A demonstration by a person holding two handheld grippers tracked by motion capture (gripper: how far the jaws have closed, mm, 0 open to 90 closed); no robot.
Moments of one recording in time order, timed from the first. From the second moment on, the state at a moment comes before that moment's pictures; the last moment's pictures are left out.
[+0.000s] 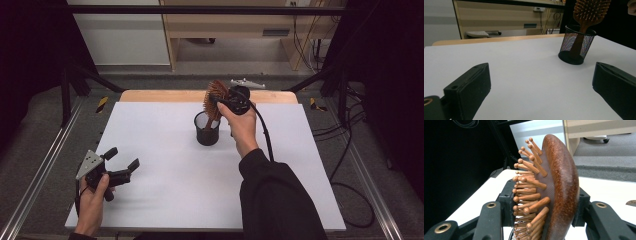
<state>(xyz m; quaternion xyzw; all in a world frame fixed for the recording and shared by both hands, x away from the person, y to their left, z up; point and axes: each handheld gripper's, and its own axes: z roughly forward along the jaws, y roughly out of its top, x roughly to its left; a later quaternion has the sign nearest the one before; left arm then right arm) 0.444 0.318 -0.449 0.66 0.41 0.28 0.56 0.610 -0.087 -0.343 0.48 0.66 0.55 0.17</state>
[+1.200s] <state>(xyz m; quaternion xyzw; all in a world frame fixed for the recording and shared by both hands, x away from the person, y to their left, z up) 0.444 0.320 -0.450 0.66 0.42 0.27 0.57 0.623 -0.070 -0.344 0.46 0.68 0.55 0.16</state>
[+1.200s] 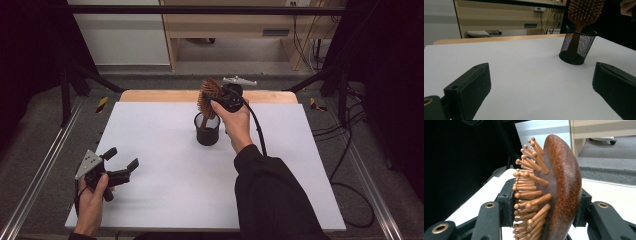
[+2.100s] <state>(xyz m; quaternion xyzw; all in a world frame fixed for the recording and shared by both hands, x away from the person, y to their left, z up) 0.445 0.320 -0.451 0.66 0.42 0.27 0.56 0.640 -0.081 -0.347 0.48 0.69 0.51 0.18</state>
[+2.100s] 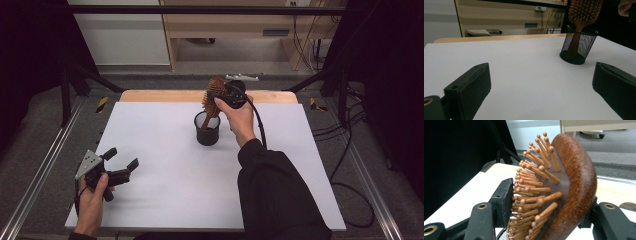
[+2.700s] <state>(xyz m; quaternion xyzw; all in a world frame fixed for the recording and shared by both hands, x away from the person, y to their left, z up) 0.445 0.320 -0.451 0.66 0.42 0.27 0.56 0.643 -0.091 -0.350 0.49 0.69 0.51 0.18</state>
